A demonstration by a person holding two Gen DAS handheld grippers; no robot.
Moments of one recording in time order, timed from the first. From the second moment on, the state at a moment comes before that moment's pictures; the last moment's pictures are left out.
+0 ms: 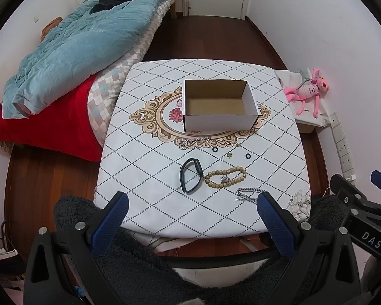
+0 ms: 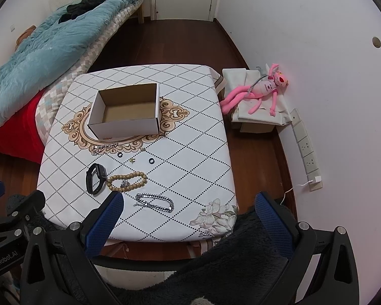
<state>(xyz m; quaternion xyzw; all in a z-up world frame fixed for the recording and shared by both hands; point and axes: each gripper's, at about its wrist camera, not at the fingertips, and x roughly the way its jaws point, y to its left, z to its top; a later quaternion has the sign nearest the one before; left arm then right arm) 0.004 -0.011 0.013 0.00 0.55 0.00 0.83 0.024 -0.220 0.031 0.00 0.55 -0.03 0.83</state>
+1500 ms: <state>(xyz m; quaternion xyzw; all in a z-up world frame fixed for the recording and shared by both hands) 0.103 0.037 -0.197 -0.02 0.65 0.02 0.76 0.108 -0.153 -0.207 0.03 0.66 0.04 0.75</state>
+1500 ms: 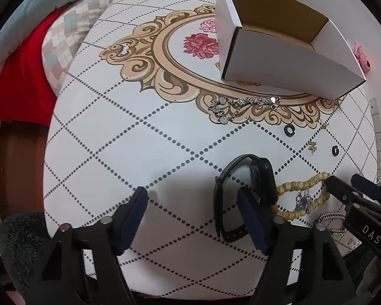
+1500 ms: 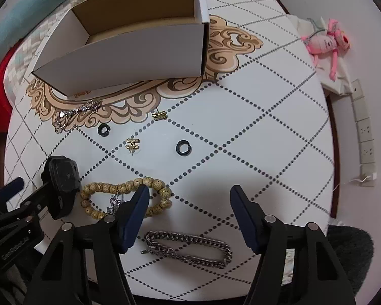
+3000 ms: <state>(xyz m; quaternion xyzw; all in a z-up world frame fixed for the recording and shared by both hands) 0.124 0.032 -0.137 -0.05 0.59 -0.04 0.80 0.084 -0.163 -0.136 0.08 0.58 0.10 0.80</state>
